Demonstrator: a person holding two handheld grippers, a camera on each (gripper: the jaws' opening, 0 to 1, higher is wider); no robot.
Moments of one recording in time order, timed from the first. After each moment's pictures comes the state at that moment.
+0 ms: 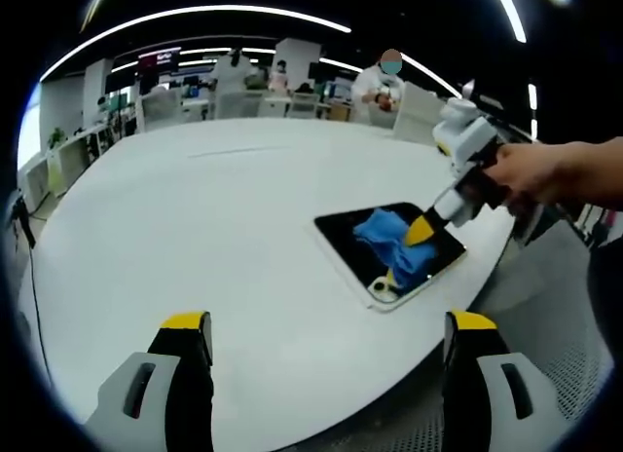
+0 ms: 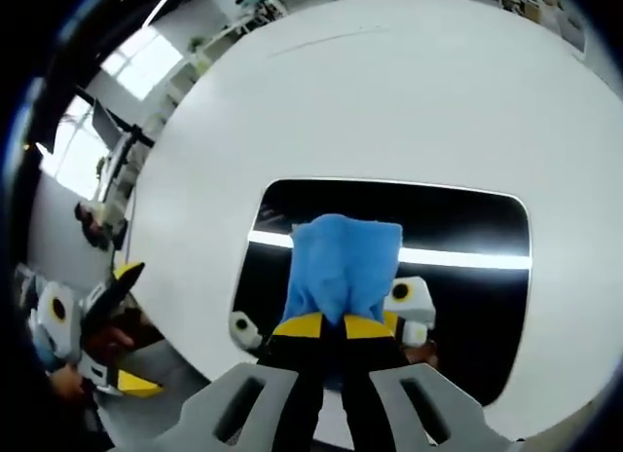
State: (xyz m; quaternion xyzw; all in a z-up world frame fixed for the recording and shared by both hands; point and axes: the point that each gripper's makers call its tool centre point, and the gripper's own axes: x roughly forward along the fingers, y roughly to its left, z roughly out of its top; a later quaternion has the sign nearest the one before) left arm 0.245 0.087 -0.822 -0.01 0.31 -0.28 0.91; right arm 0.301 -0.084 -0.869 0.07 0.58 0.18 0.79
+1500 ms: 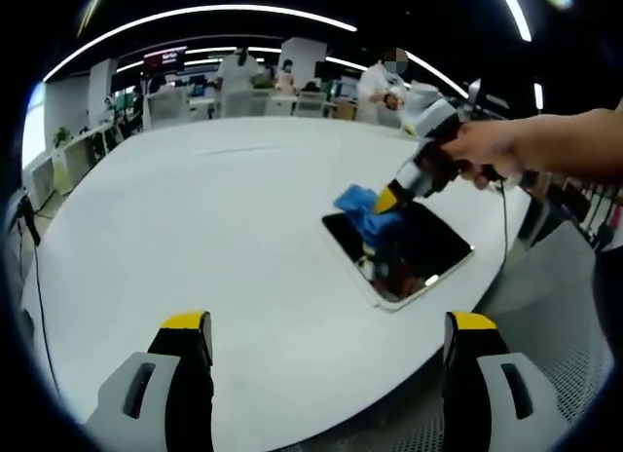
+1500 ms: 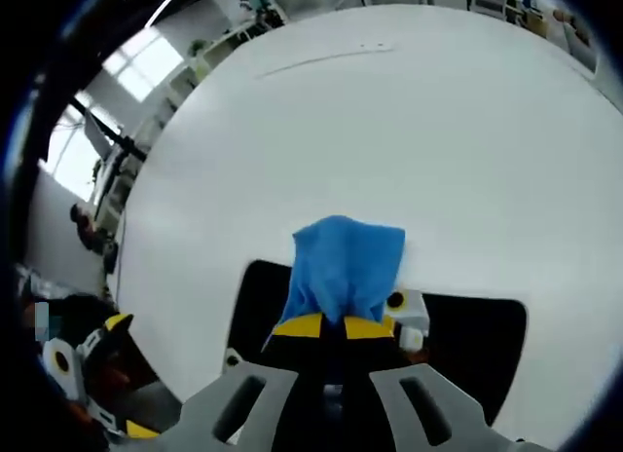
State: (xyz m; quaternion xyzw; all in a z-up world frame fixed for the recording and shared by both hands) left arm 0.247 0.093 -0.823 -0.01 0.31 -0.27 0.91; right arm 0.375 -0.080 -0.868 0.06 0.56 0.18 0.81
